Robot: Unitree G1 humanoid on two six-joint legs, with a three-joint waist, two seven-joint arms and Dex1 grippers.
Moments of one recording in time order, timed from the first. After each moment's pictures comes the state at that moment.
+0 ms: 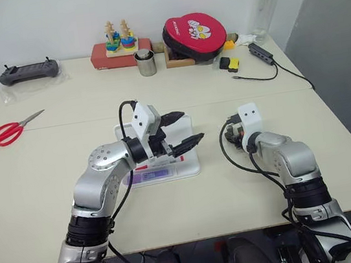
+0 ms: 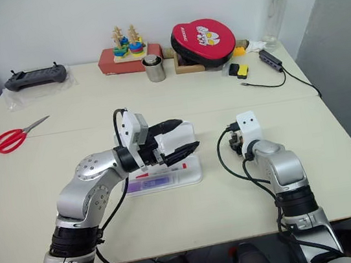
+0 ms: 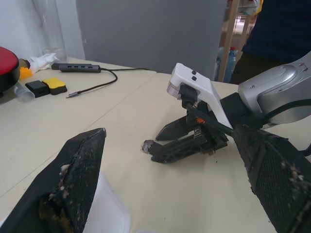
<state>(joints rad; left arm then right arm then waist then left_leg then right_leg) -0.49 0.46 -0.08 -0.13 -0.45 0.43 -0.86 -0.54 -0.18 0.02 -0.02 0.10 0.97 0.17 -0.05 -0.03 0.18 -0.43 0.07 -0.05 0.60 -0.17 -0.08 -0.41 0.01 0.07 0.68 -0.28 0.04</state>
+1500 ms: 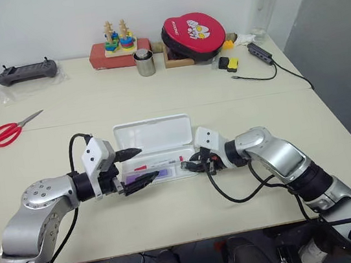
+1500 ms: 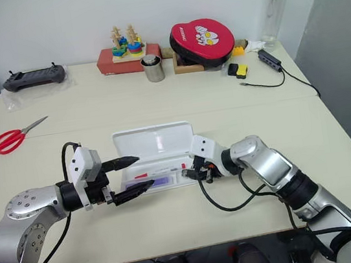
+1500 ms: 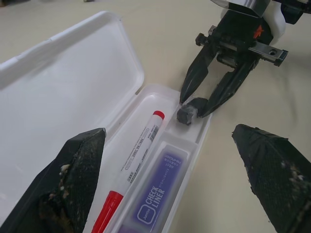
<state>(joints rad) -0.14 0.80 0.14 -0.31 -0.54 0.52 -0.98 -0.69 -0.42 0.50 -0.02 0.14 0.68 0.91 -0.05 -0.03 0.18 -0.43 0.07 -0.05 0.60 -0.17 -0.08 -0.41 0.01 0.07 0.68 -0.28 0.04</state>
